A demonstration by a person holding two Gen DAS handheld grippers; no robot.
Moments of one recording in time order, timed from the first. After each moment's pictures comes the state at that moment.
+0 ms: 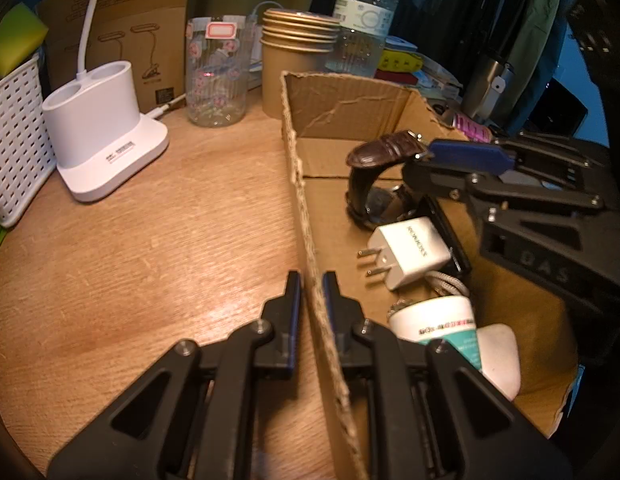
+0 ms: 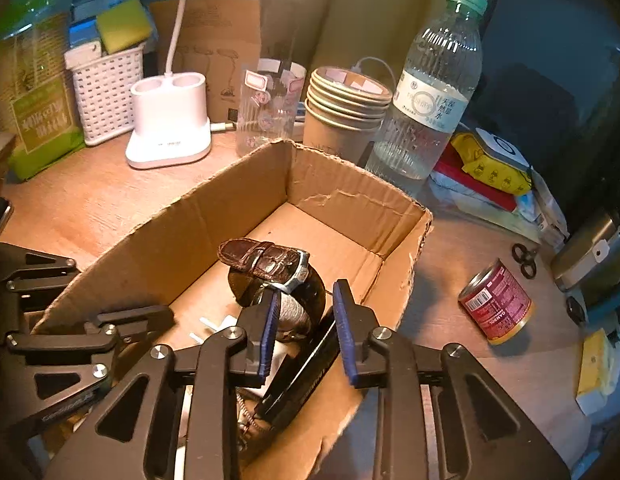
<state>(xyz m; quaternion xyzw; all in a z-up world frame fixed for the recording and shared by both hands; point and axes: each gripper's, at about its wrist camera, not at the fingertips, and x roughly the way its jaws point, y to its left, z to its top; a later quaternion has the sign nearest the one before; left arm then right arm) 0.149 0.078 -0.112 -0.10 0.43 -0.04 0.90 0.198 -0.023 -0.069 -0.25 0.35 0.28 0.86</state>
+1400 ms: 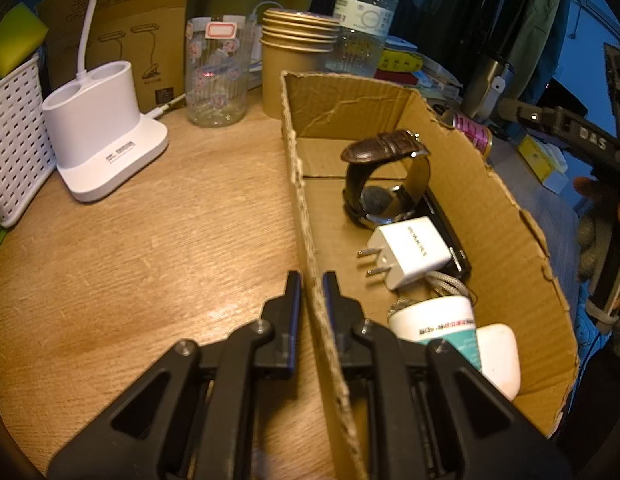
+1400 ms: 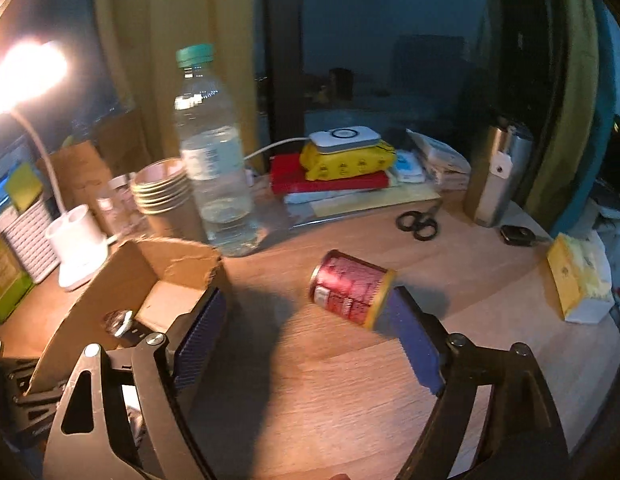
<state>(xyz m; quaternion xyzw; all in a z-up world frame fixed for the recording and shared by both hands) 0.149 0.078 -0.112 -0.10 0.43 -0.04 0.90 0.244 -0.149 -0.032 -0.05 0.31 0.15 0.94</state>
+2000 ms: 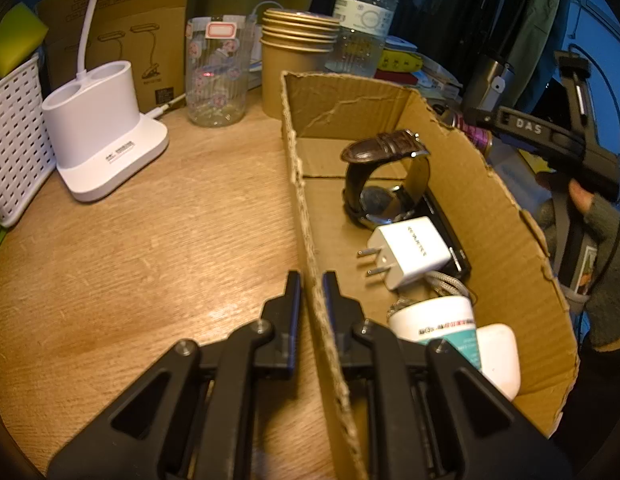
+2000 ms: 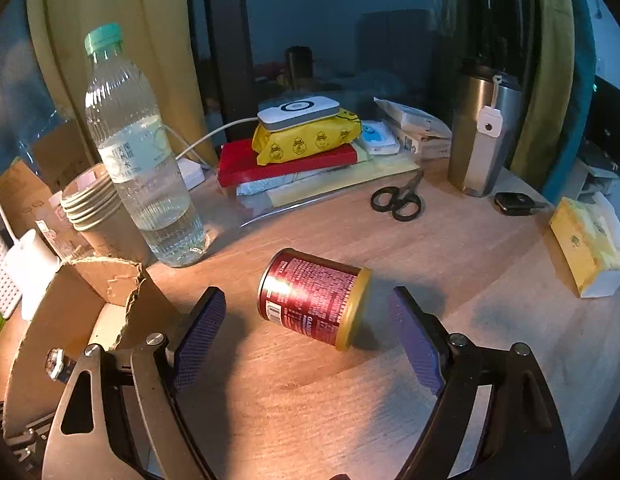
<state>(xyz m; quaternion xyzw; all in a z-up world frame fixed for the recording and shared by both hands) 0.149 0.078 -0.112 -0.10 0.43 -0.04 0.90 0.294 -0.154 -0.065 -0.03 0.34 0.10 0.93</state>
